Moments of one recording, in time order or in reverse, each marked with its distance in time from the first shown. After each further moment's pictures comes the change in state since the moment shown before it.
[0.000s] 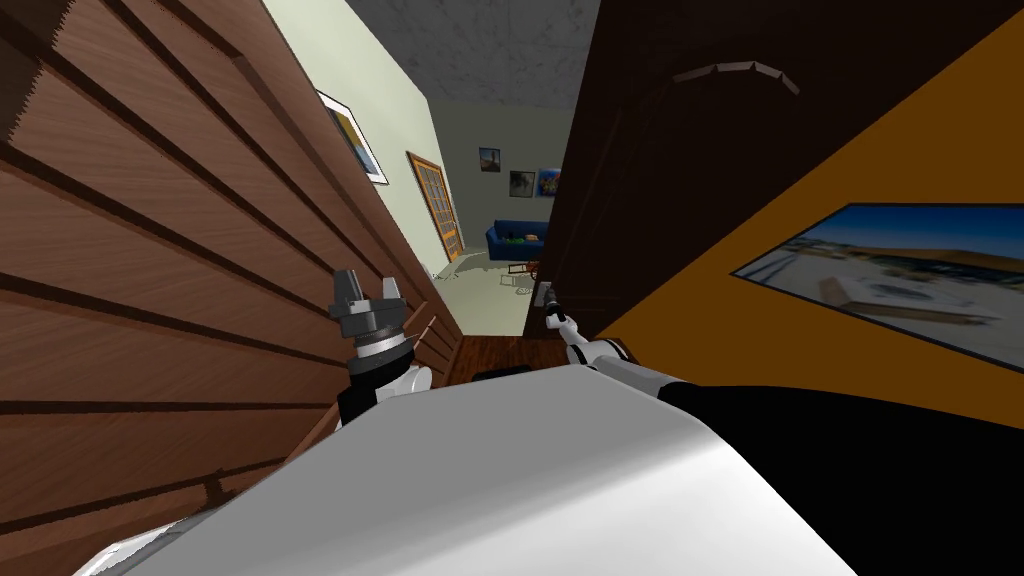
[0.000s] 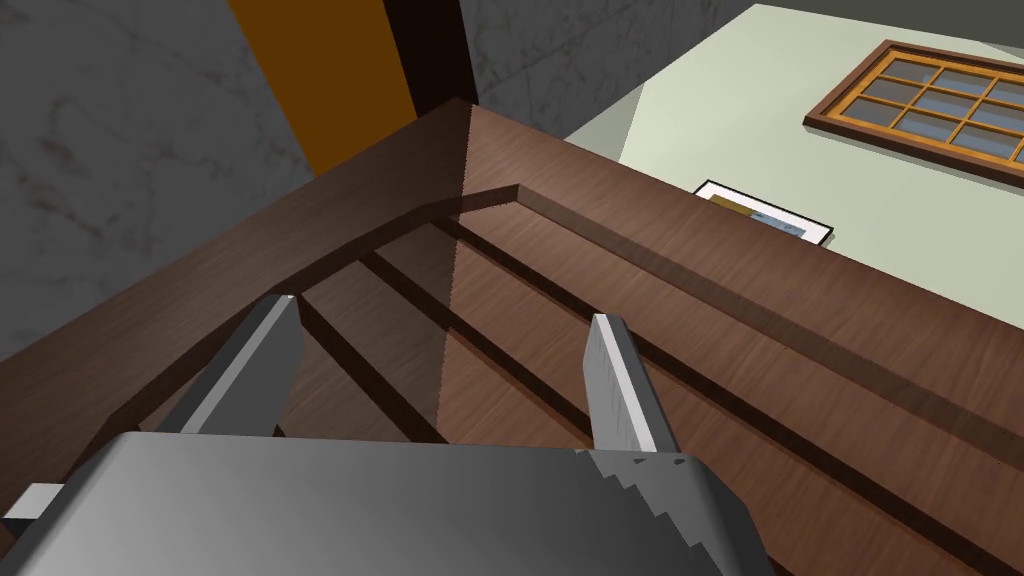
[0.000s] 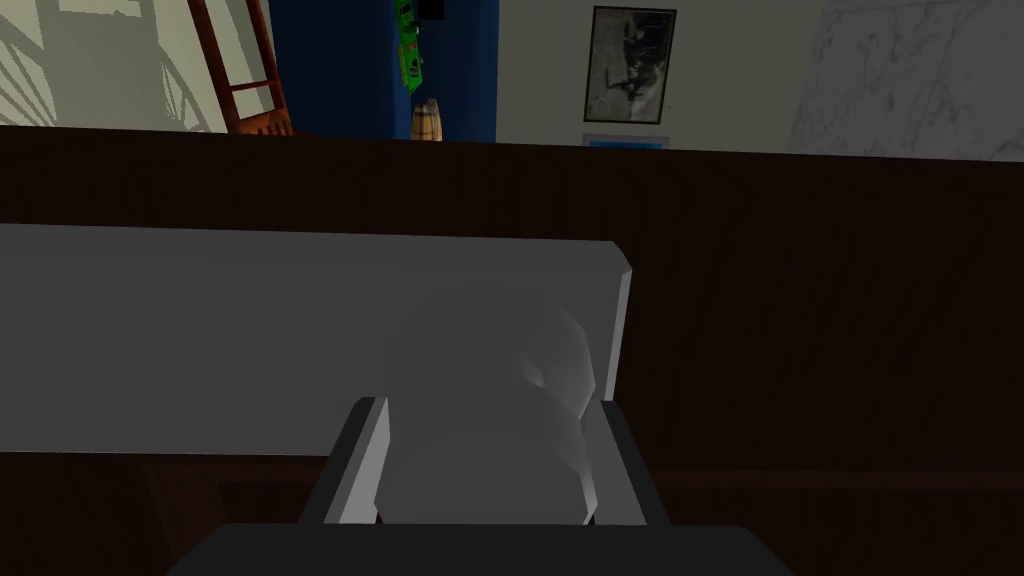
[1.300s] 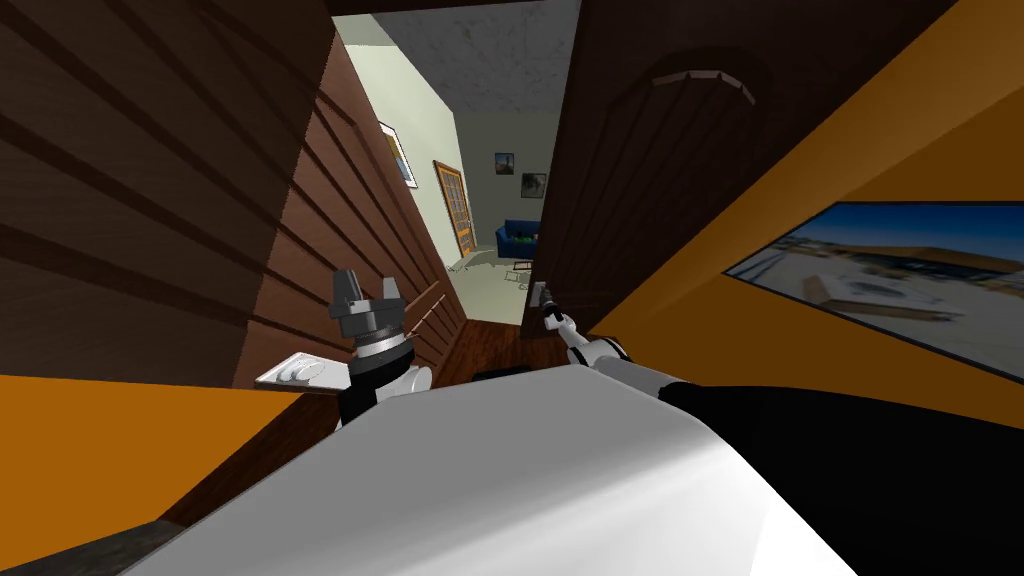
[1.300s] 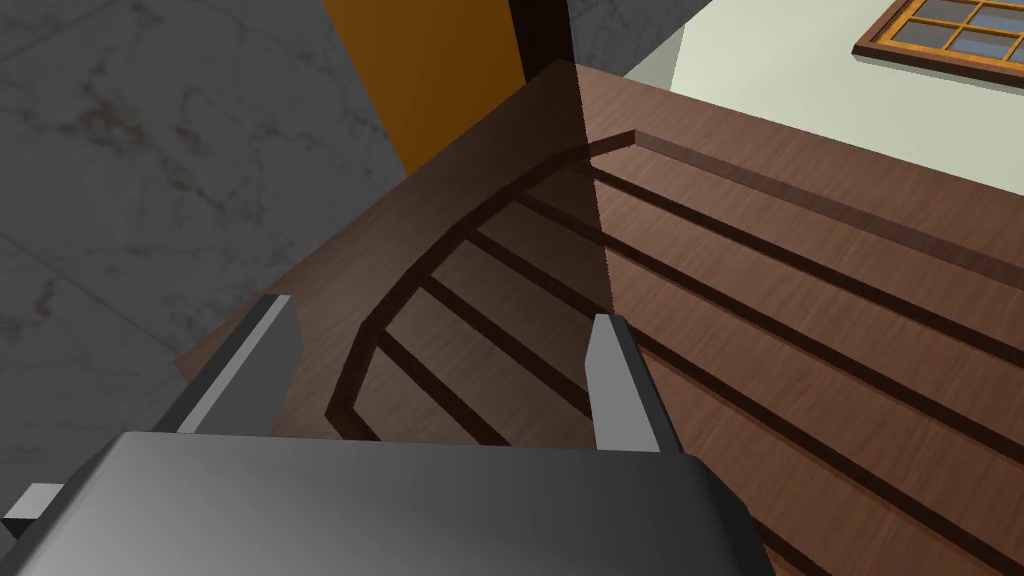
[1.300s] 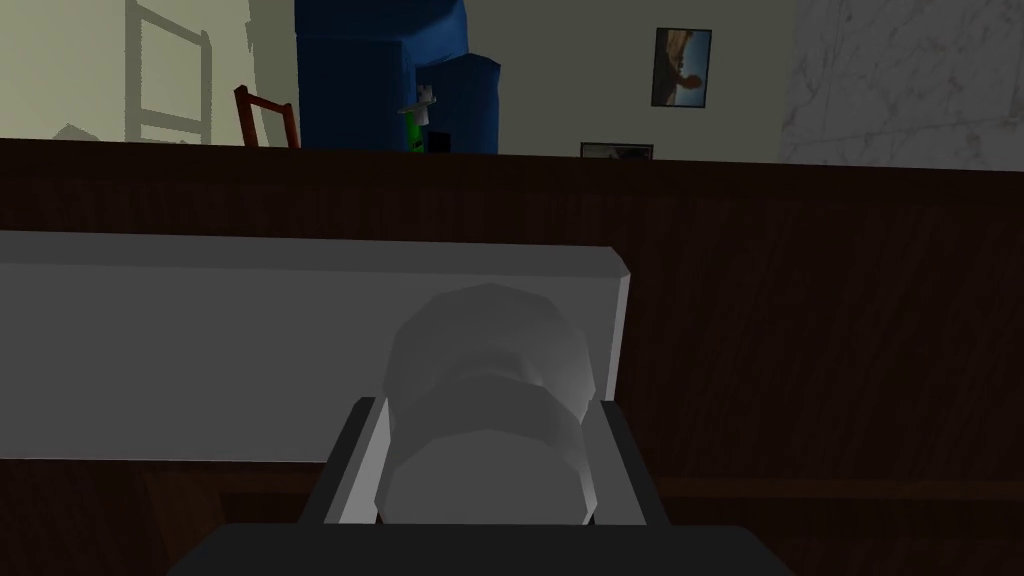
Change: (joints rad) arm 0.006 -0.017 0.118 -0.027 0.041 0.003 -0.103
